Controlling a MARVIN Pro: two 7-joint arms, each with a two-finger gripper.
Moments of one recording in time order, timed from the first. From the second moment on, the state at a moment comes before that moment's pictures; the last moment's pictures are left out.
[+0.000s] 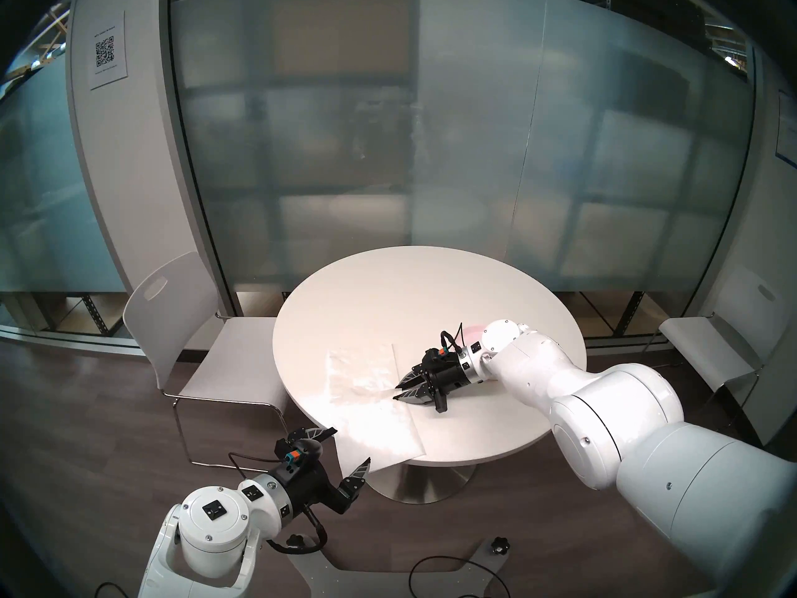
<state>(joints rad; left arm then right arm) 2.18 -1.48 -1.63 -2.11 0.22 0.26 -0.64 -0.61 -1.52 1.13 -0.18 -0.26 -0.50 1.27</state>
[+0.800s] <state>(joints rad) 2.20 -1.48 -1.66 -2.09 0.22 0.22 -0.61 -0.59 -1.52 1.17 -0.12 -0.25 -0.60 1.24</state>
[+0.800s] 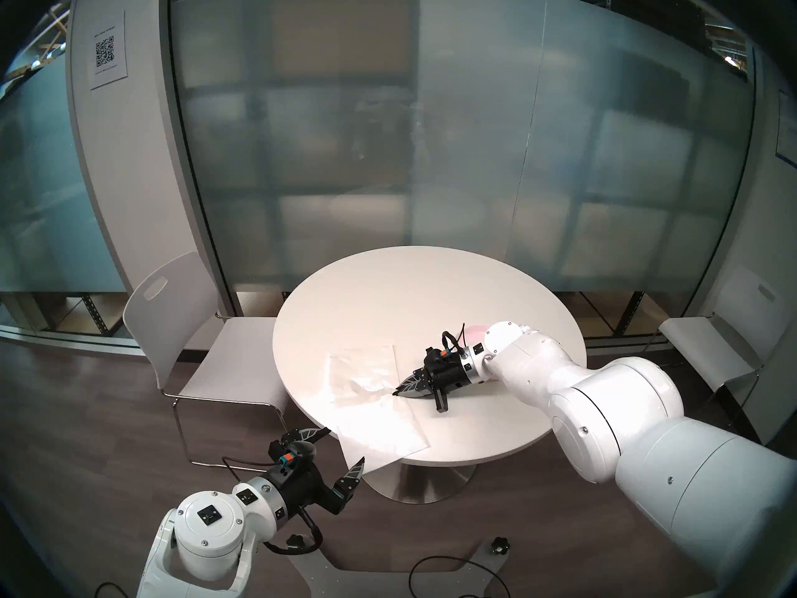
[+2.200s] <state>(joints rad) 2.18 -1.49 -1.65 -2.00 0.26 0.16 -0.56 -0.56 -1.46 1.43 -0.09 -0.01 -0.53 1.30</state>
